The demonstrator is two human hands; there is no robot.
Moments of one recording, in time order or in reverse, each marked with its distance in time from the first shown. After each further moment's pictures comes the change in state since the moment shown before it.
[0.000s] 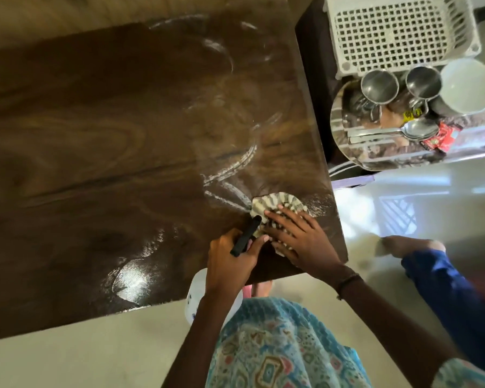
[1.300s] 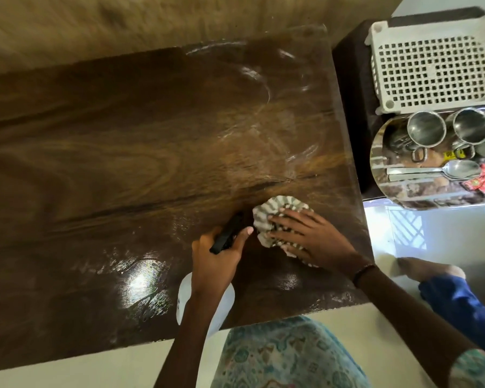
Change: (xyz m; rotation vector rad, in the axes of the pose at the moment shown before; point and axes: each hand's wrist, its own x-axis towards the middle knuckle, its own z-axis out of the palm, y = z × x) left_hand 0.071 0.004 -0.081 -0.159 0.075 -0.153; right_hand 0.095 0.018 -0.013 -0.054 -0.134 -0.242
